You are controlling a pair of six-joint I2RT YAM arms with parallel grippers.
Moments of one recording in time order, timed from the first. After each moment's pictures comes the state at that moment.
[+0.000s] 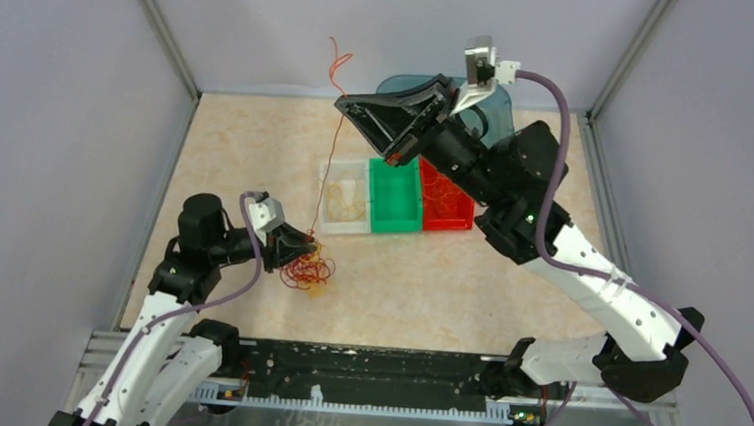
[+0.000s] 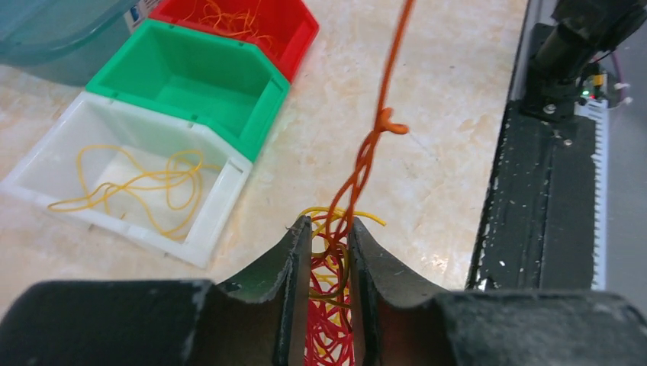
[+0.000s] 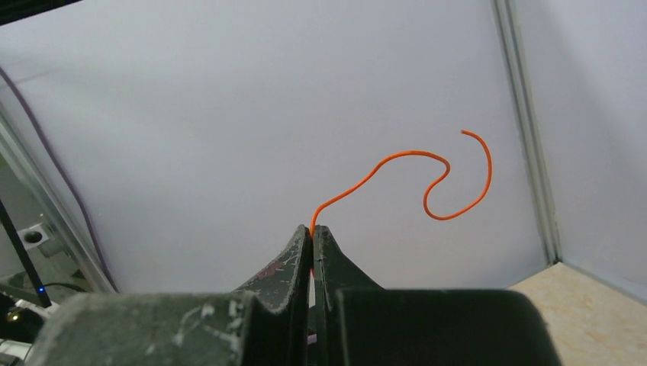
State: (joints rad) left arm -0.24 0.65 0.59 -0.26 0.95 0.23; right arm 0.99 1.26 1.56 0.24 -0.16 0.49
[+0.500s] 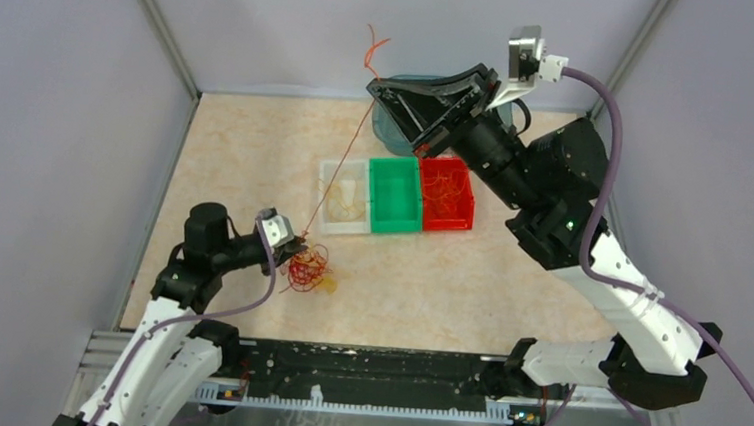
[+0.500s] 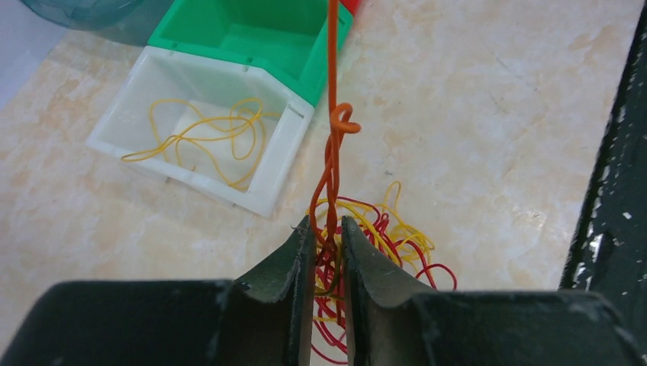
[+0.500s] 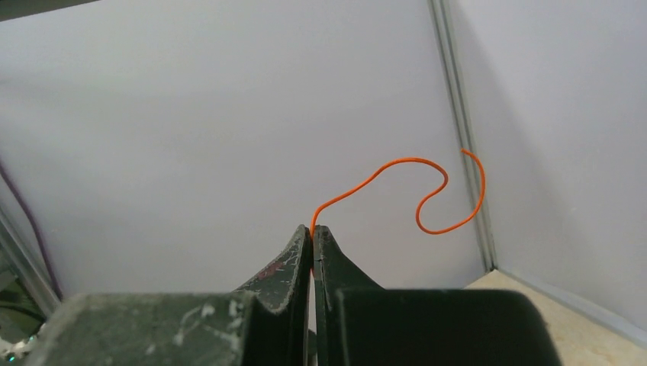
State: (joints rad) left arm -0.24 0.63 0.53 -0.34 0.77 0.50; right arm 0.98 1.19 1.65 0.10 -0.08 0.39
